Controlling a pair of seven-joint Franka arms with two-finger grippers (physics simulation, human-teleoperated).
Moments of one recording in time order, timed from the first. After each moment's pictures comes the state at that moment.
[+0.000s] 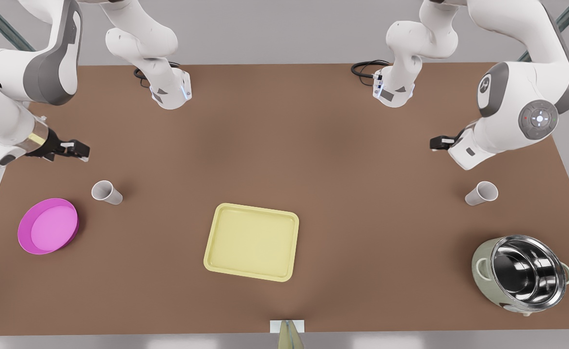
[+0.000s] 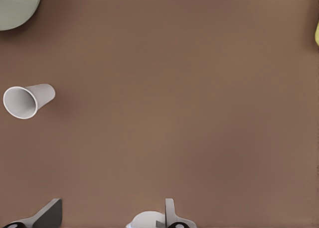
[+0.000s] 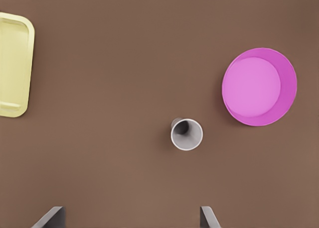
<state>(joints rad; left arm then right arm) -0.27 0.11 0.19 -1.54 -0.01 1.33 0.00 0.02 0.06 -0.08 -1.53 -0.08 1.49 -0.07</state>
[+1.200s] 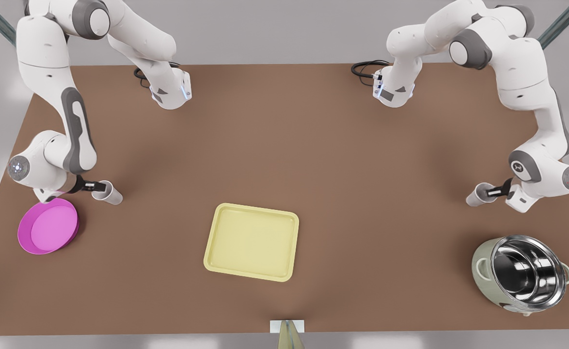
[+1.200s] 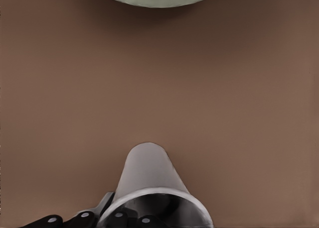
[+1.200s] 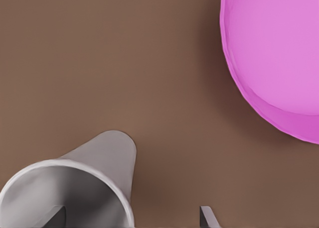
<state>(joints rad) 0.12 0.53 0.36 -1.82 -0.17 2.13 0.39 -0.30 0.34 -0.08 -2.11 0.01 2.28 -0.30</state>
